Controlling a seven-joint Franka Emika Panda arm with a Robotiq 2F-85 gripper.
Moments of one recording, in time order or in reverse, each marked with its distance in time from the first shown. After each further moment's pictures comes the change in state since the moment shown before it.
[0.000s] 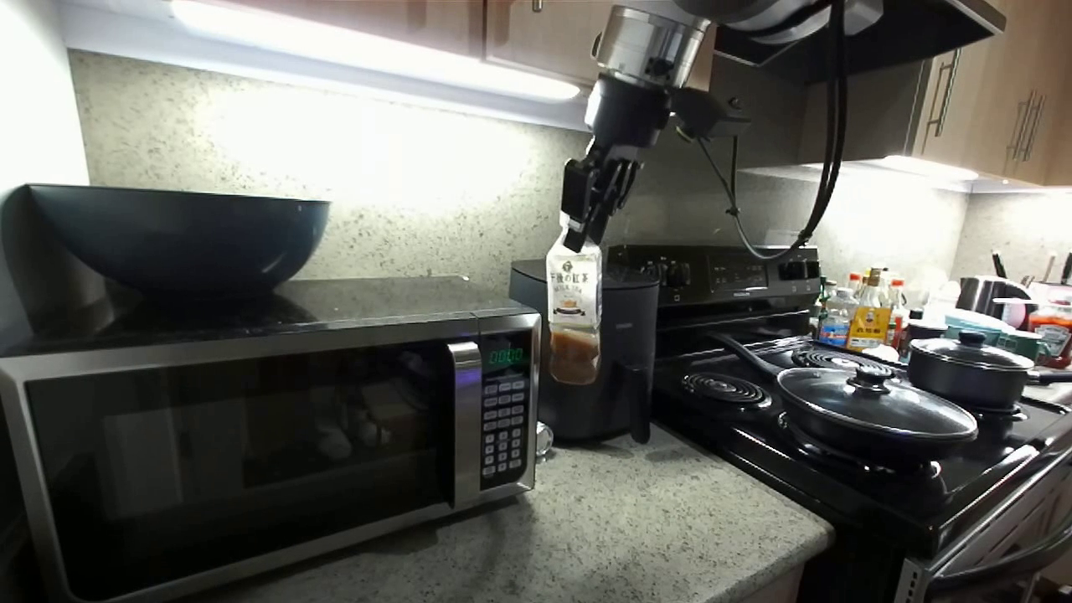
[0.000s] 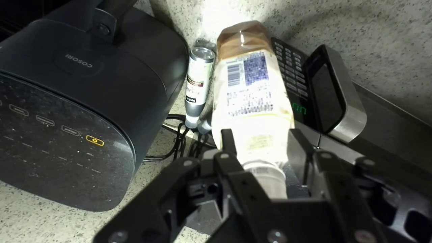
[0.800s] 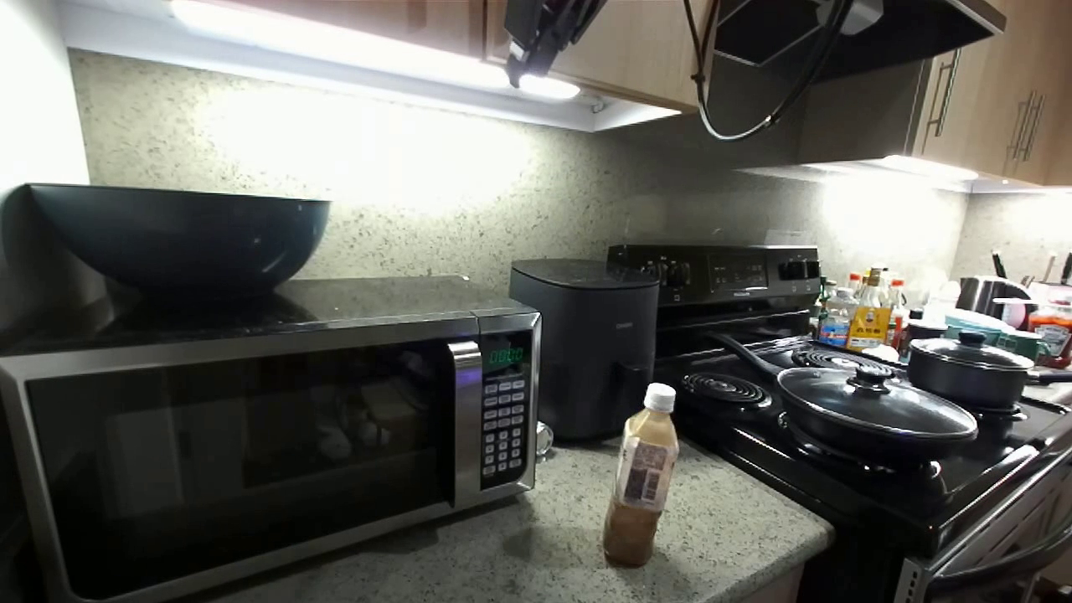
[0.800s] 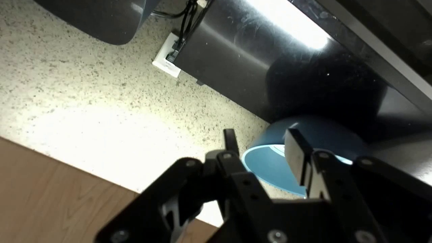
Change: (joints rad) arm 0.028 -0.094 0.090 0.121 -0.125 0.147 0.047
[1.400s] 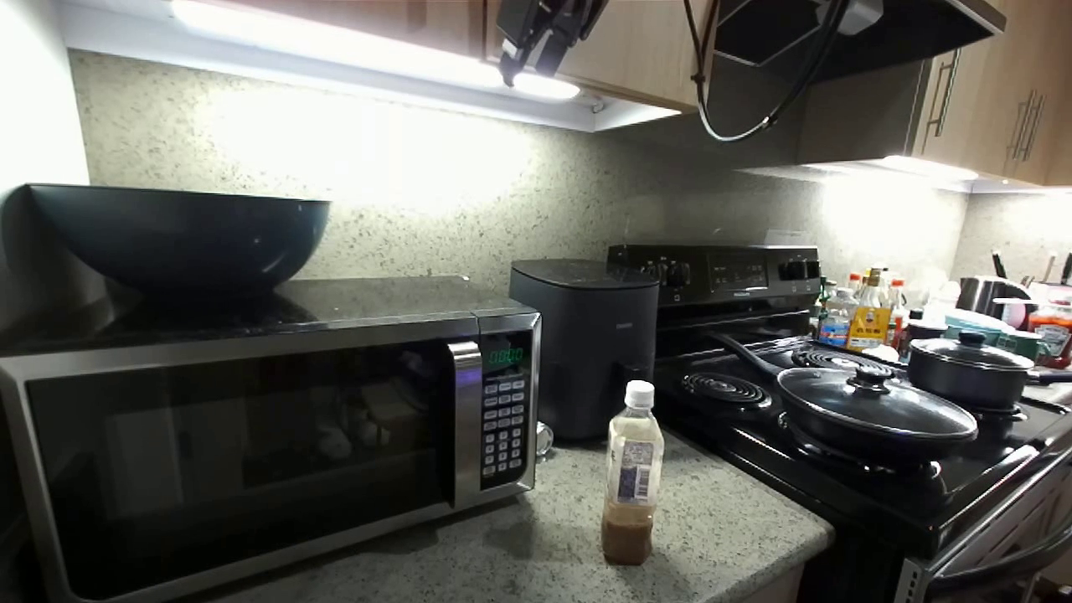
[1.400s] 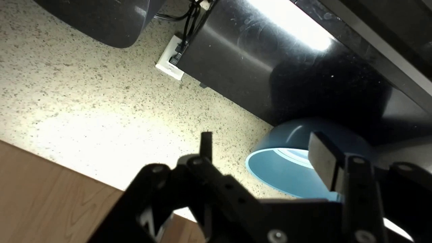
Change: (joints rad) arm -0.004 0.008 0.002 0.006 -0.014 -0.010 0.017
